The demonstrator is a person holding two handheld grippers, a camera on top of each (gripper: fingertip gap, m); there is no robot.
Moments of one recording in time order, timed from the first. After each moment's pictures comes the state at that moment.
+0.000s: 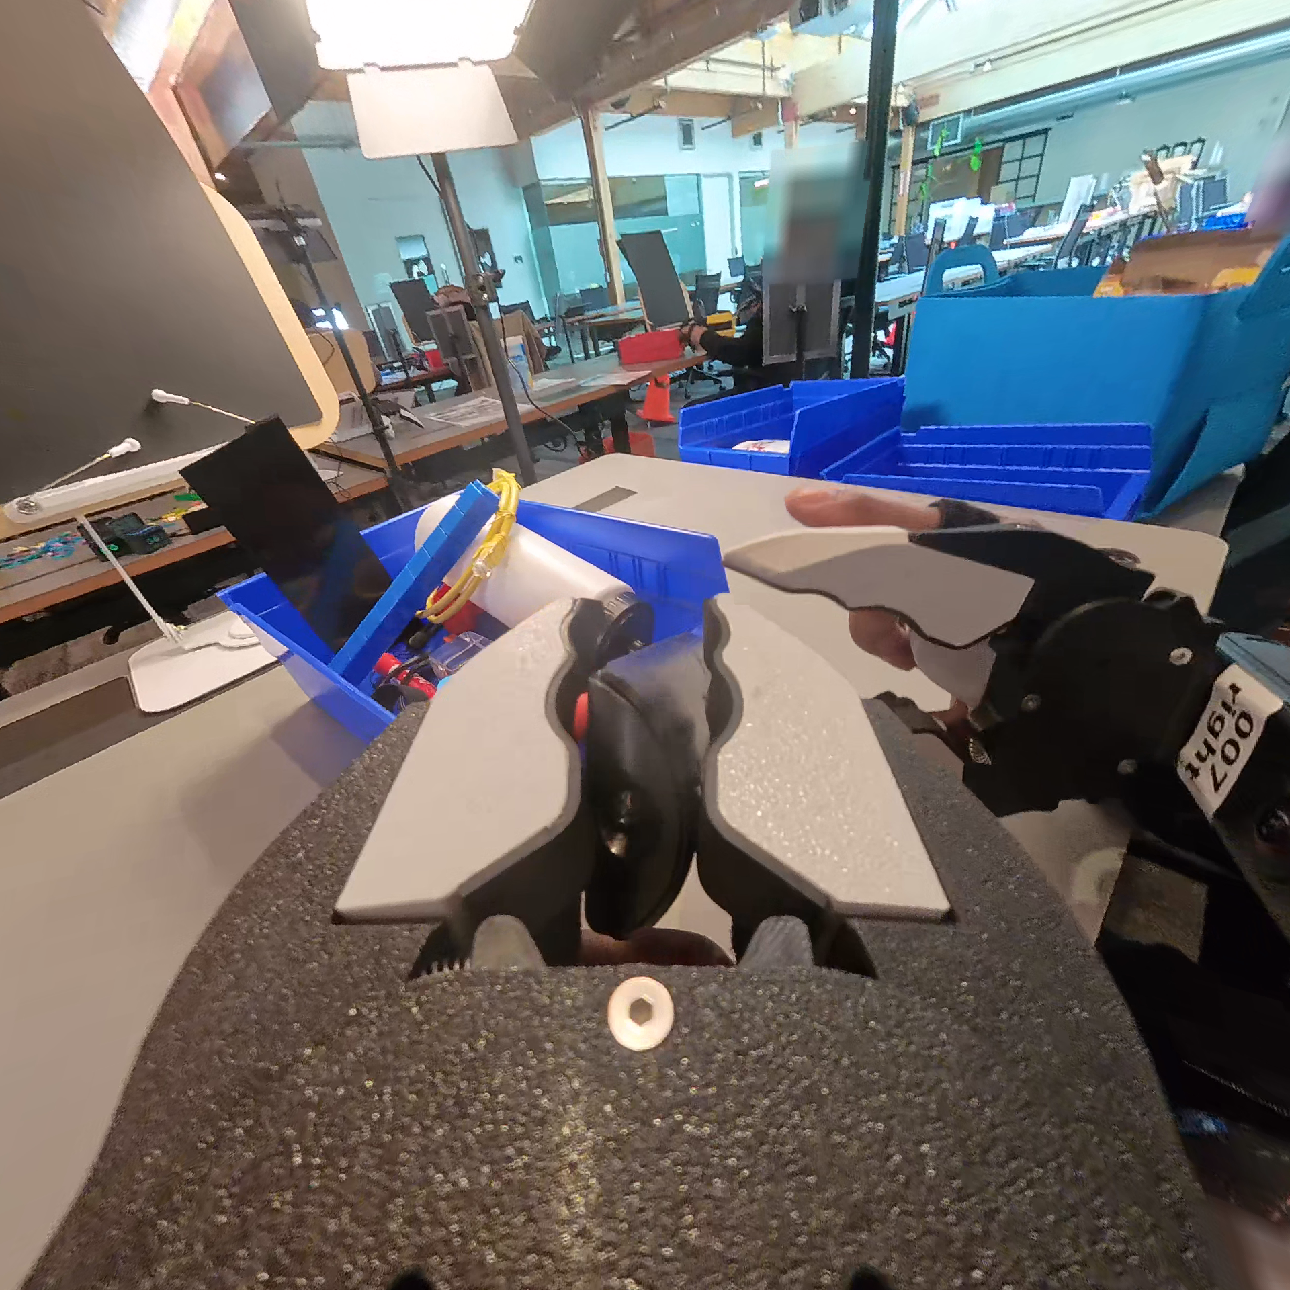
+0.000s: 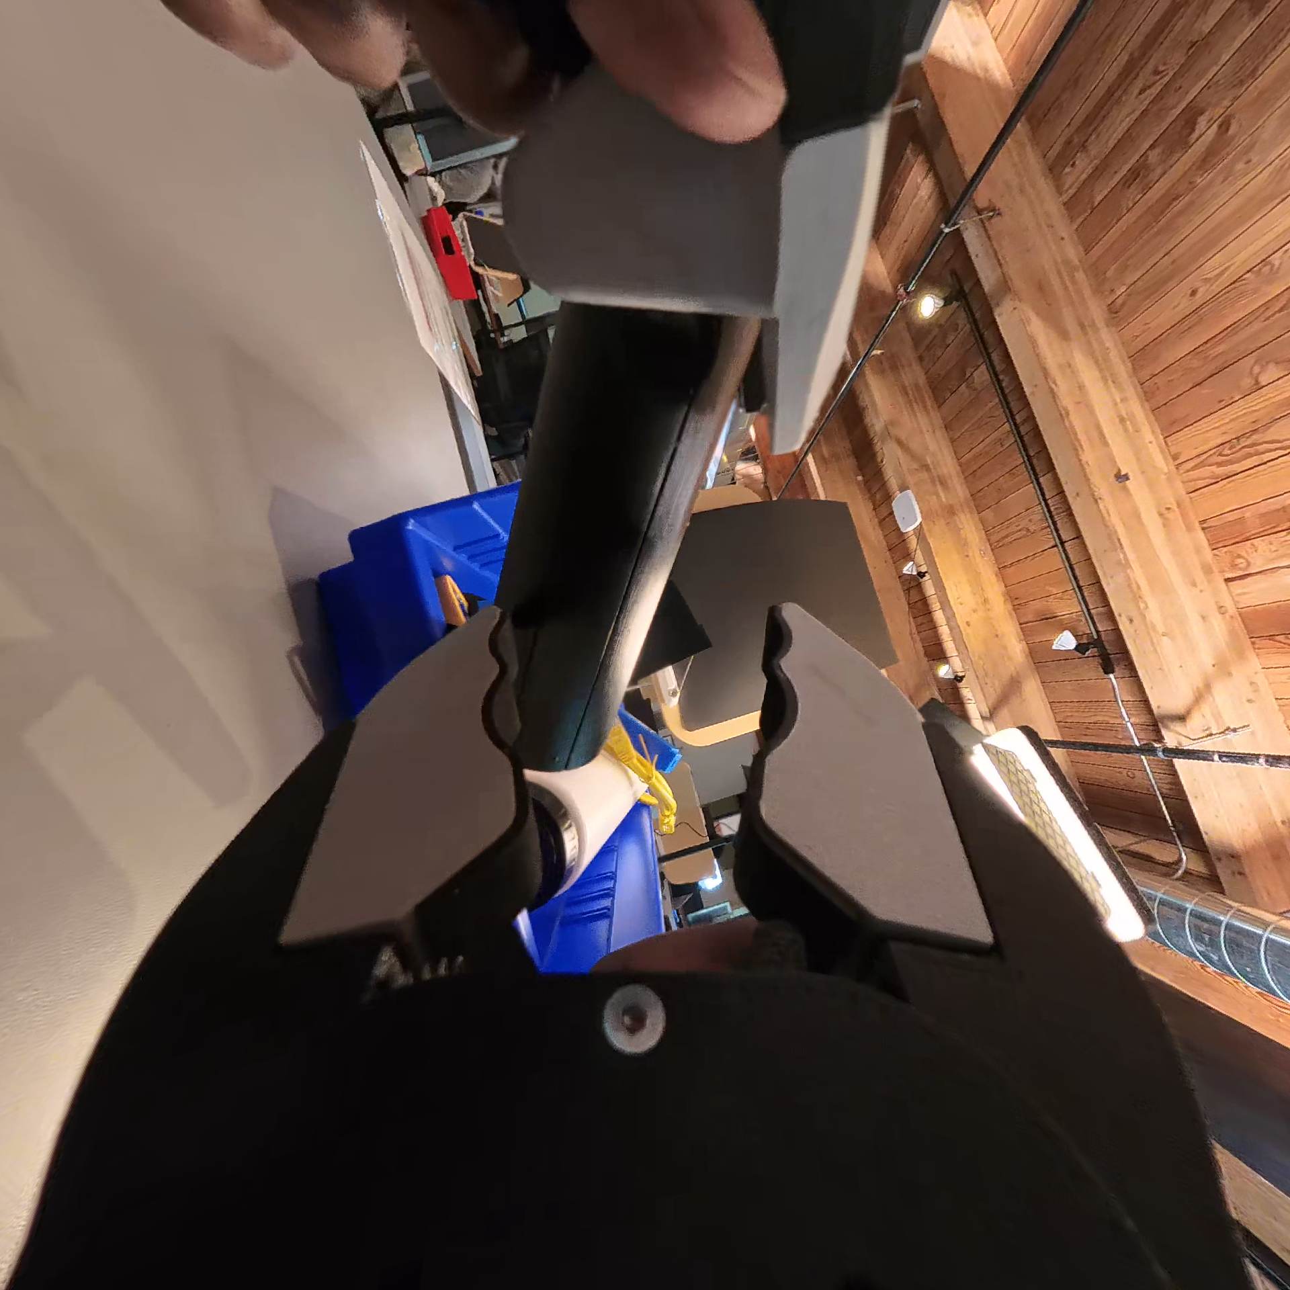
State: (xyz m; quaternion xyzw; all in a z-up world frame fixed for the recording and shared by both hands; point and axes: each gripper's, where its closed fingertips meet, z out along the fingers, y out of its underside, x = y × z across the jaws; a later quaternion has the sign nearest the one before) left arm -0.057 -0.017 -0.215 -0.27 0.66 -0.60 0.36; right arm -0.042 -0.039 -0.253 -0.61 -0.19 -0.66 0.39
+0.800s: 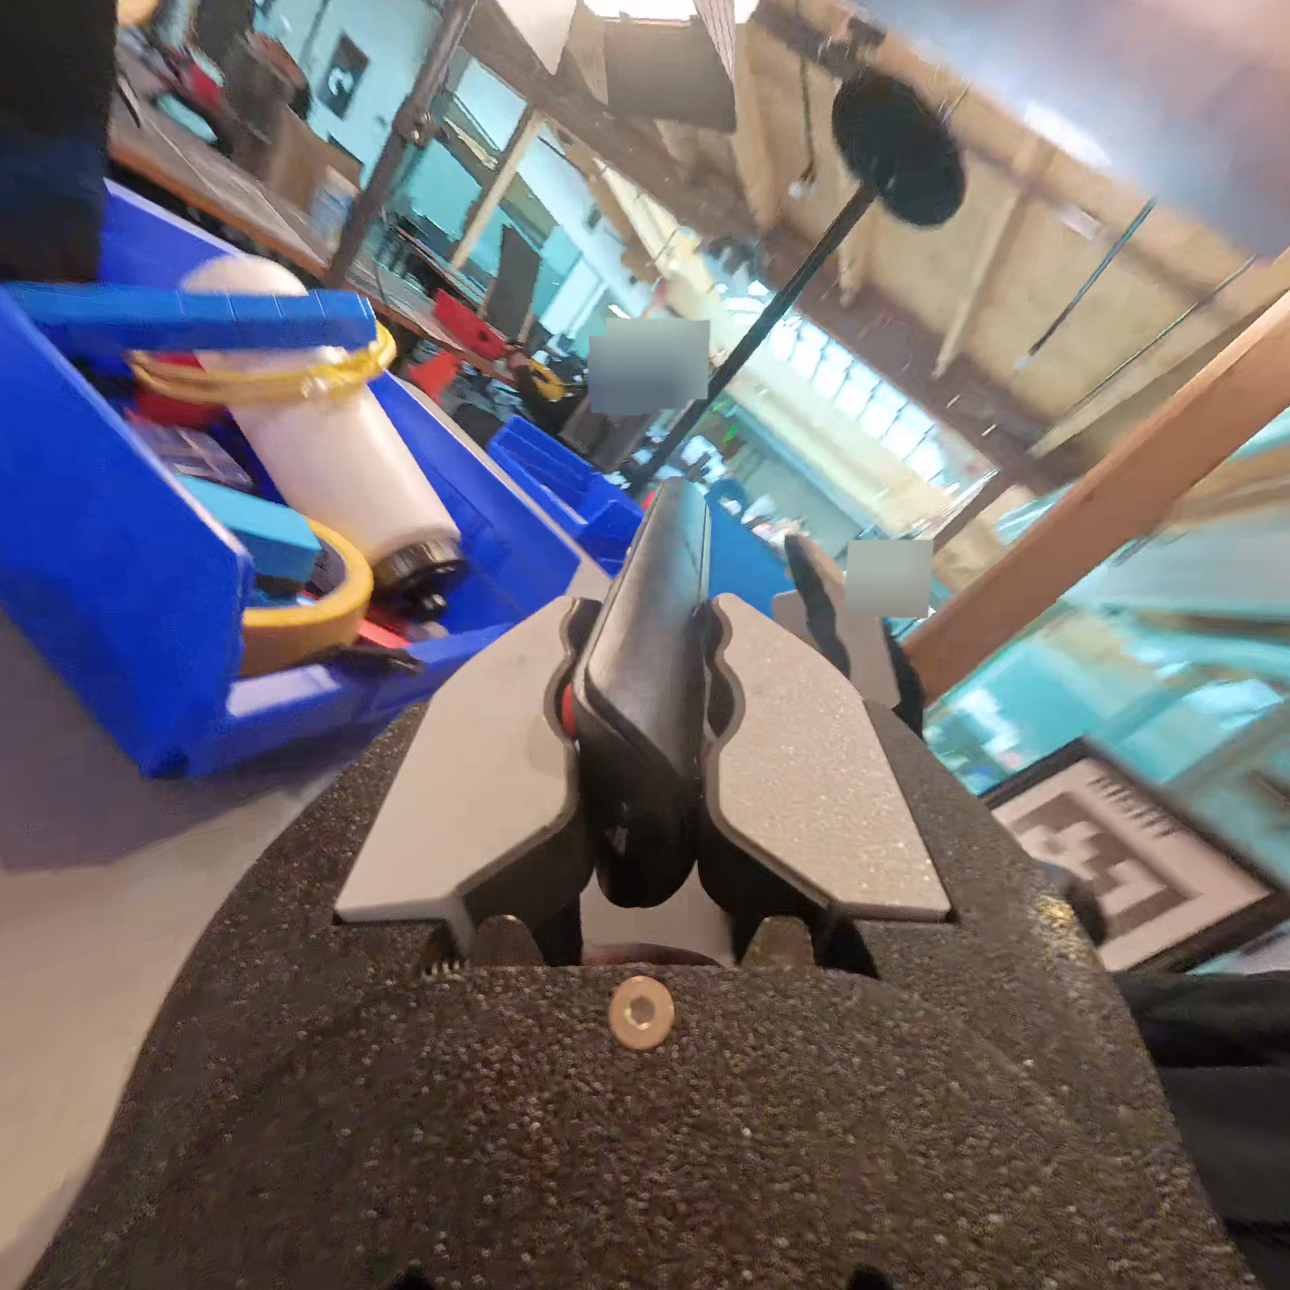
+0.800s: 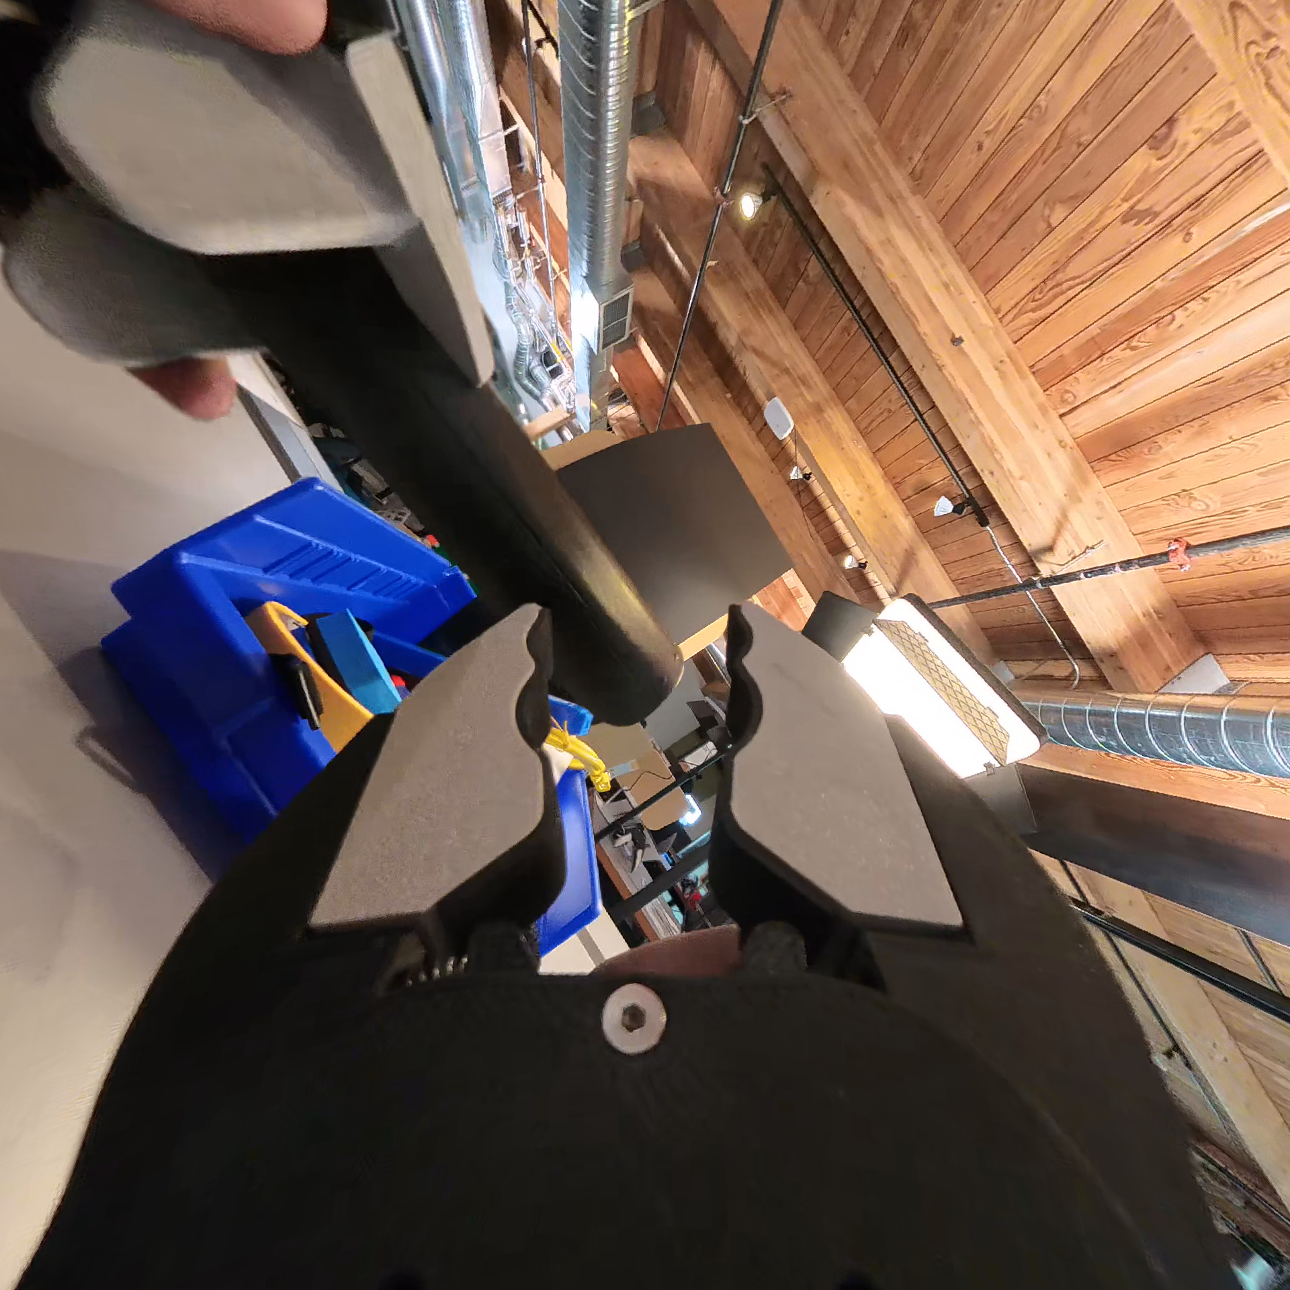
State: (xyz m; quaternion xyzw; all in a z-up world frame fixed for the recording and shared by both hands) left arm -0.042 -0.010 -0.230 -0.43 0.50 -0.75 0.01; right arm -0.029 -0.071 -0.208 -0.55 -0.07 -0.71 0.43
